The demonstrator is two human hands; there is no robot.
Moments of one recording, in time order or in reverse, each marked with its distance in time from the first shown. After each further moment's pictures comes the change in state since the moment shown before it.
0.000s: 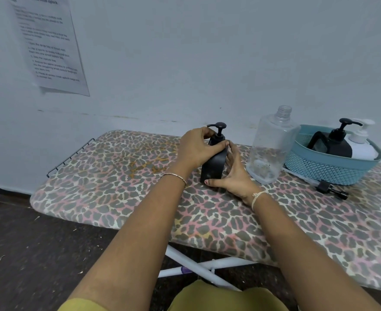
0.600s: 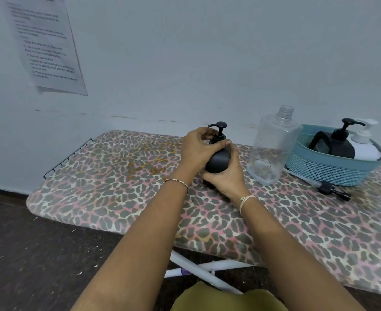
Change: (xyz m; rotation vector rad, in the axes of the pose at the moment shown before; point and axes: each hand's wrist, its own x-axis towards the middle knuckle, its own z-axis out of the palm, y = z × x) left_hand 0.001 0.000 0.010 -0.237 0.089 -0.082; right_hand 0.003 -0.017 0.030 0.020 0.315 -0.026
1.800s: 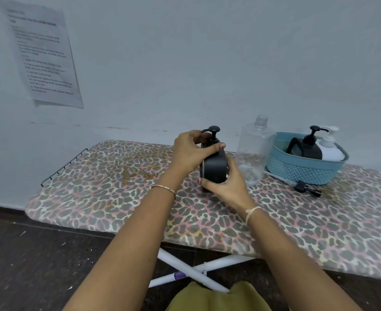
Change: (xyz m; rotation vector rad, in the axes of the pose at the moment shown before) left_hand -0.029 0.040 -0.019 -0.097 -0.064 0.046; right_hand -0.047 -0.037 -0.041 -0.040 -0.070 -0.086
